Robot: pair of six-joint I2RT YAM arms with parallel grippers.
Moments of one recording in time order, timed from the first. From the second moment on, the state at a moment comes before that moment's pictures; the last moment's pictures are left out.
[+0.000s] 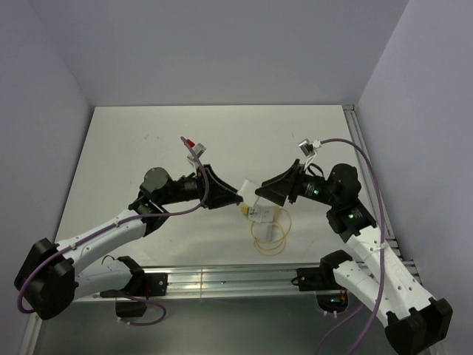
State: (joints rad) left arm -0.72 1.12 0.61 0.71 0.73 -0.96; right arm 0.37 0.72 0.63 0.05 -0.75 0.74
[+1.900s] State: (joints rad) left arm -1.16 1.09 0.56 0.70 -0.50 0.42; right arm 0.41 1.07 1.20 -0.54 -0.49 1.00
